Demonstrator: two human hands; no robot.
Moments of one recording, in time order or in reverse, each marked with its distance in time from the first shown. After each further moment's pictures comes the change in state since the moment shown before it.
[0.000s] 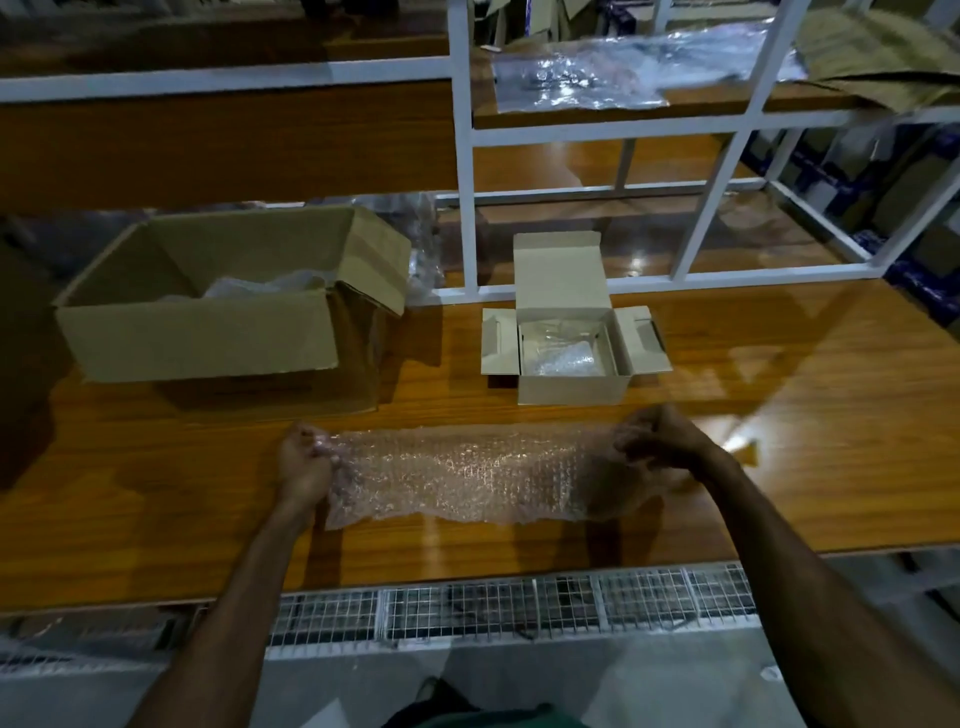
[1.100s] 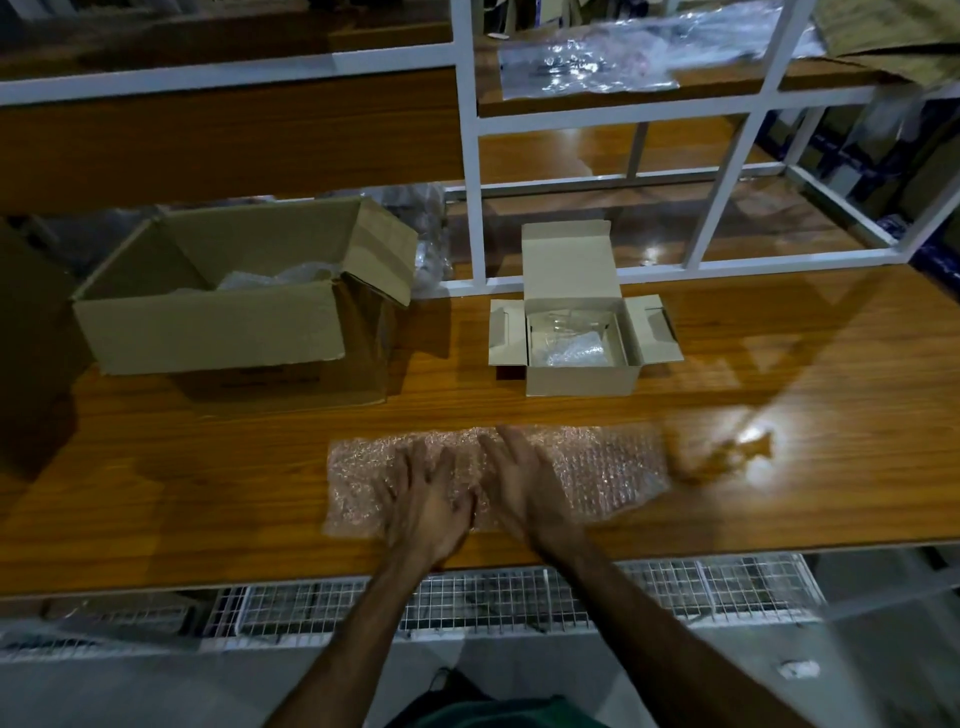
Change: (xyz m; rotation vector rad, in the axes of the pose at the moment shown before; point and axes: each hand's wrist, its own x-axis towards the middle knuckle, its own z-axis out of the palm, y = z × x) left_hand -0.085 -0.042 0.101 1.094 -0.256 0.389; right_hand -0.027 -0.068 0.202 -0.517 0.191 -0.386
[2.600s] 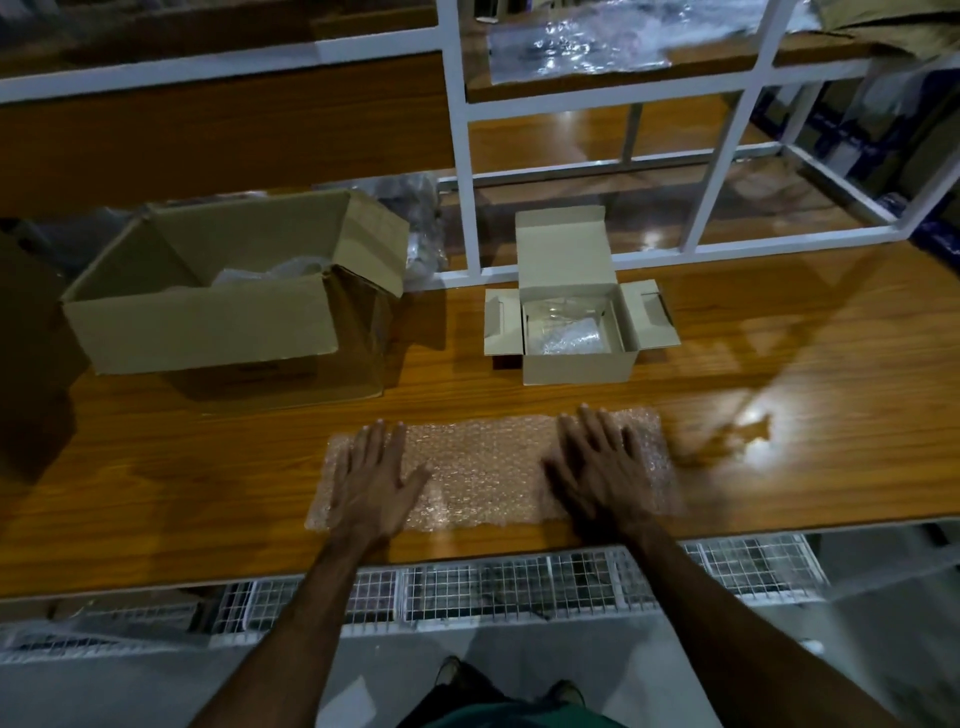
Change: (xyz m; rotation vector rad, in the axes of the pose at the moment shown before) left_hand 0.020 -0.068 -0.013 0.059 -0.010 0.032; right_hand -0.027 0.097 -0.016 -0.244 -0.041 0.175
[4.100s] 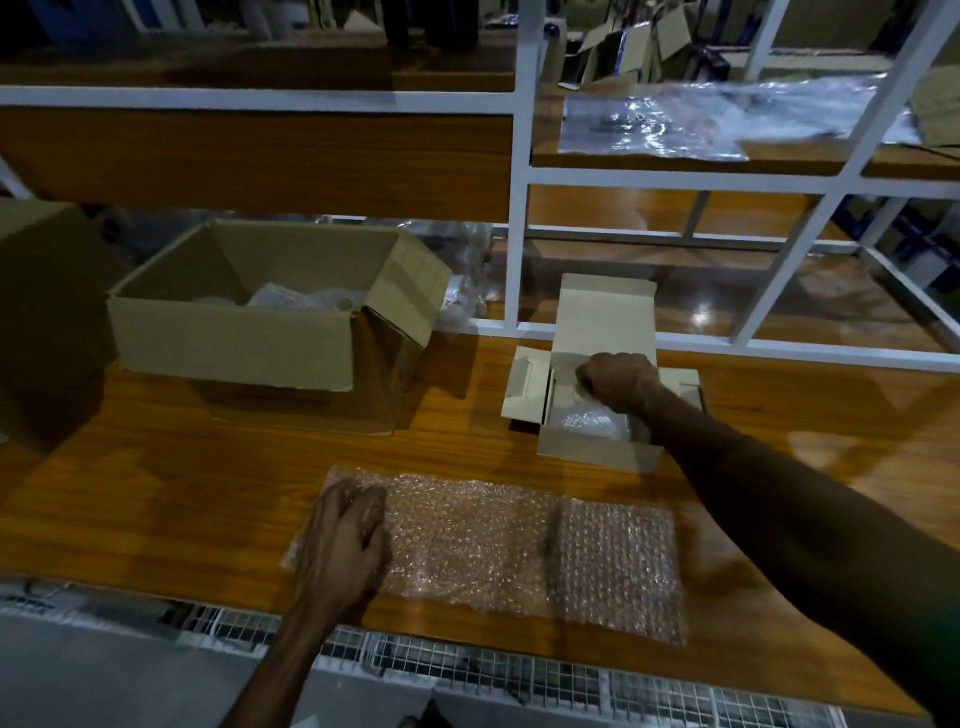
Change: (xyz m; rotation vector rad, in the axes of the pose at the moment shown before) left_hand -0.019 -0.003 -0.003 -0.265 0.289 -0.180; right_hand 0.248 0.026 -0.131 -0.444 -0.026 -0.366
